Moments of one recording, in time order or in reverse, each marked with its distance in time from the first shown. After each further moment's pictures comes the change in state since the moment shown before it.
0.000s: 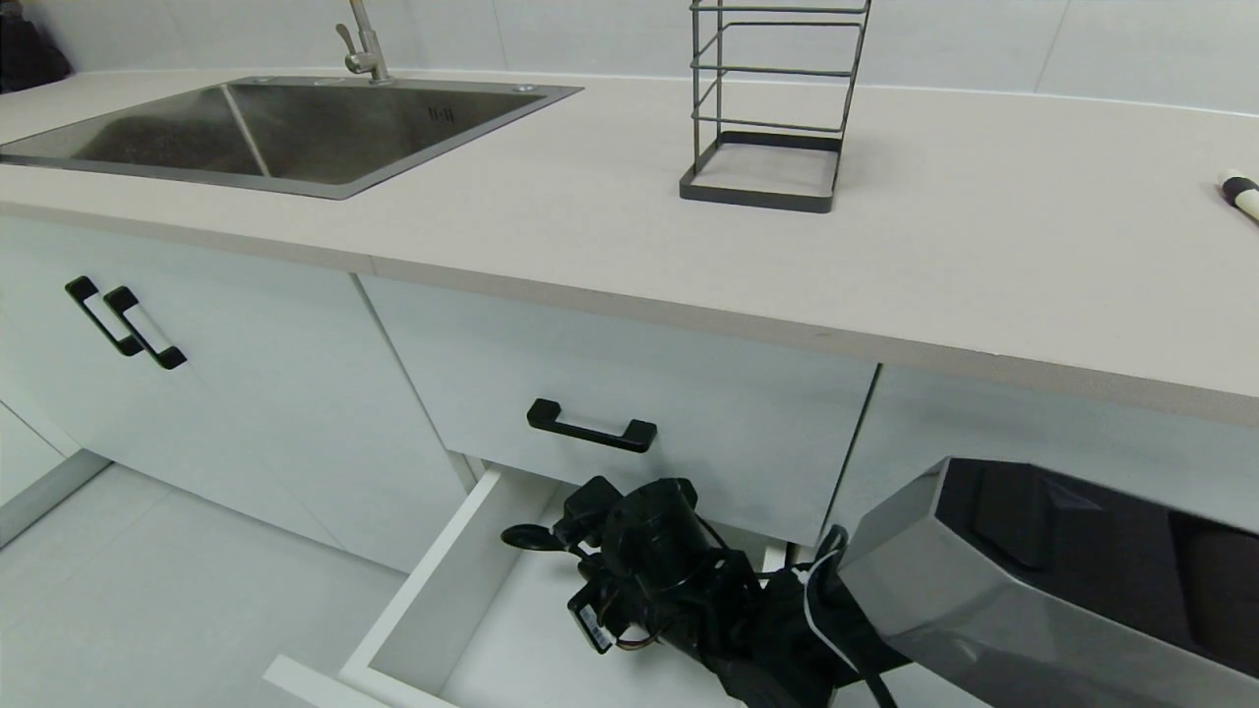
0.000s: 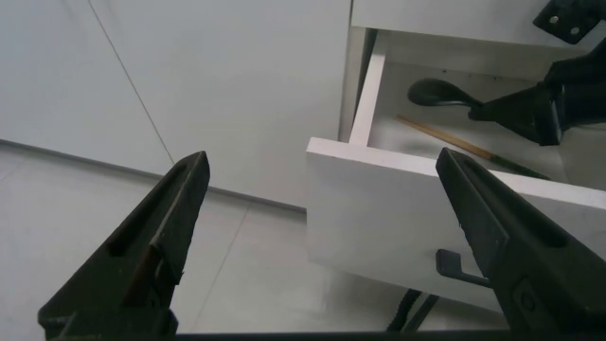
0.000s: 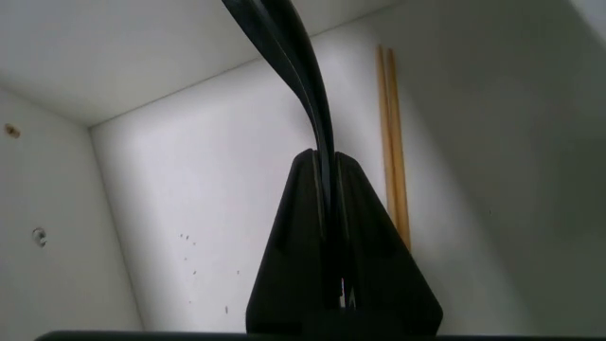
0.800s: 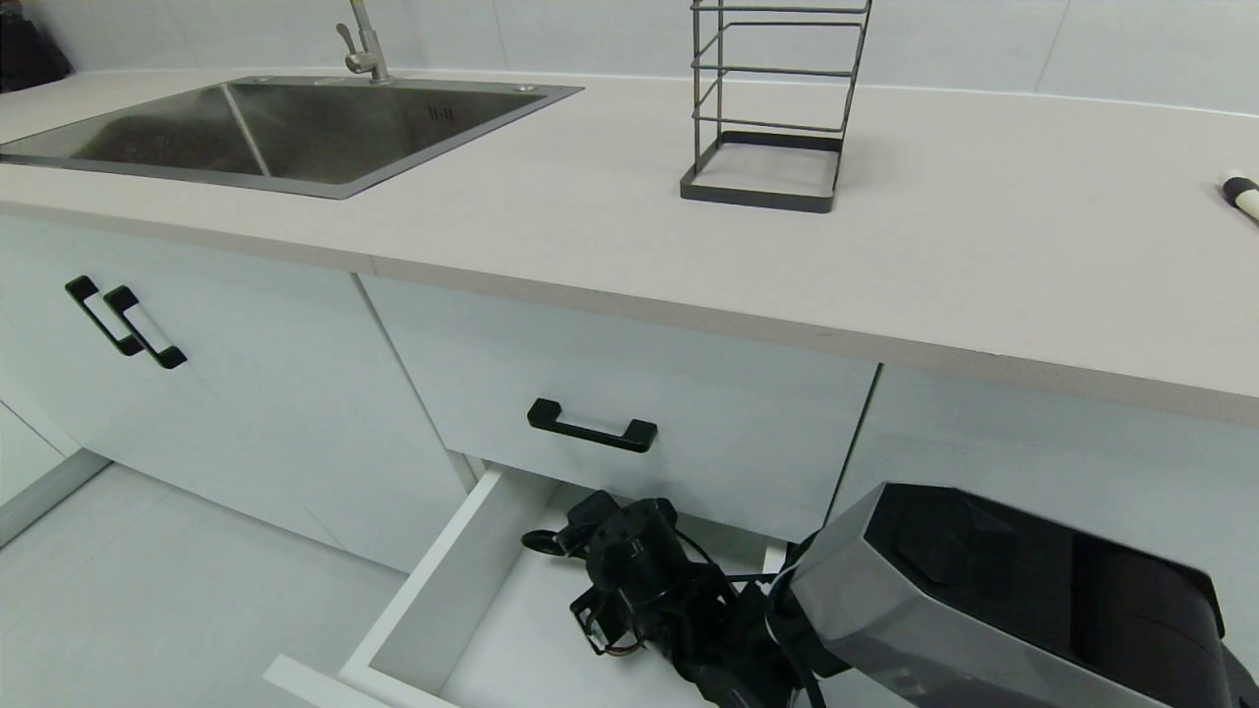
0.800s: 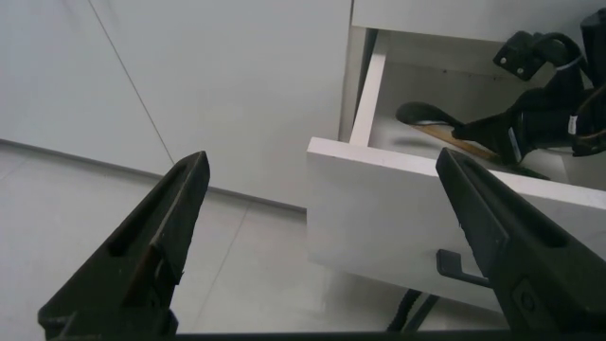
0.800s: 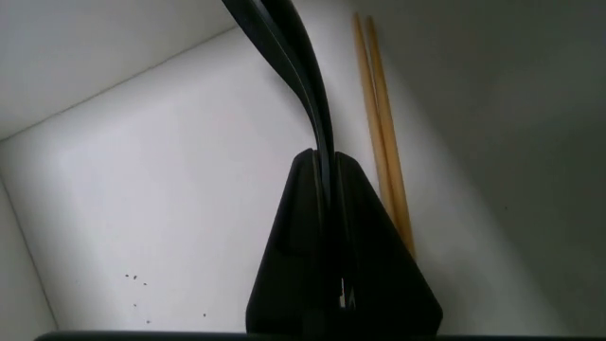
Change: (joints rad) left arm 0.000 0.000 0.000 0.000 0.000 0.000; right arm -0.007 0.105 -0.090 0.041 -0.096 0.055
